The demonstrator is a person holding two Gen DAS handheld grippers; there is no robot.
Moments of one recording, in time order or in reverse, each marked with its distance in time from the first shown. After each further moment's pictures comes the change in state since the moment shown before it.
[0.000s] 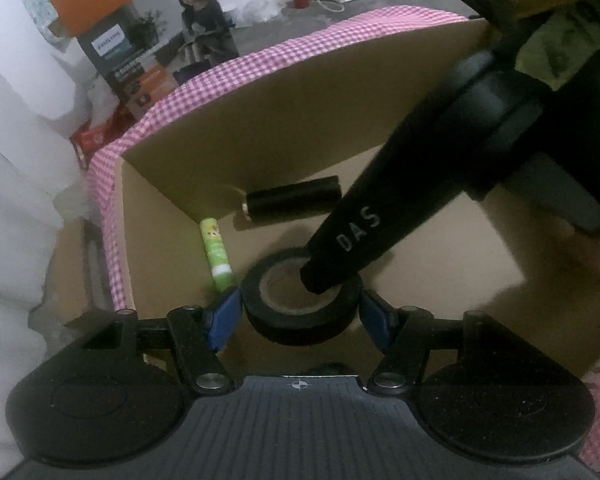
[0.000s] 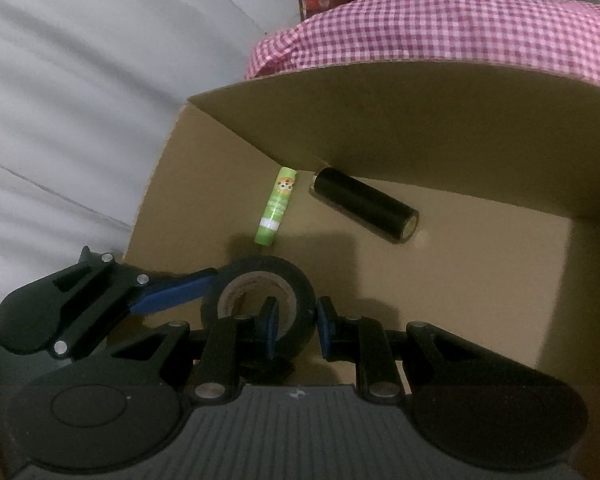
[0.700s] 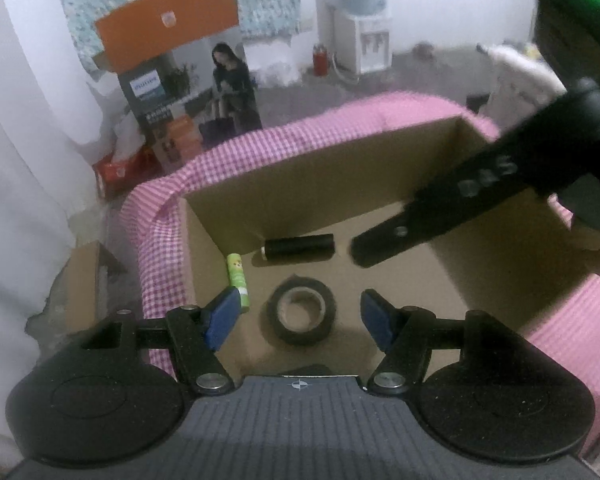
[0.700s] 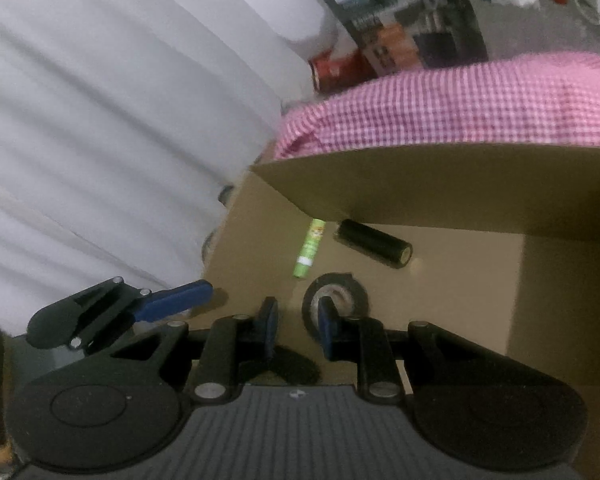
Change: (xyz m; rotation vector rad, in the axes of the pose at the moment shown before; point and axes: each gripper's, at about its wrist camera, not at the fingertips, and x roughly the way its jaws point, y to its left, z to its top) left arm -0.090 0.008 -0.028 -0.118 -0.215 -0.021; right arm -0.108 0.027 -0.060 -0.008 -0.244 0.062
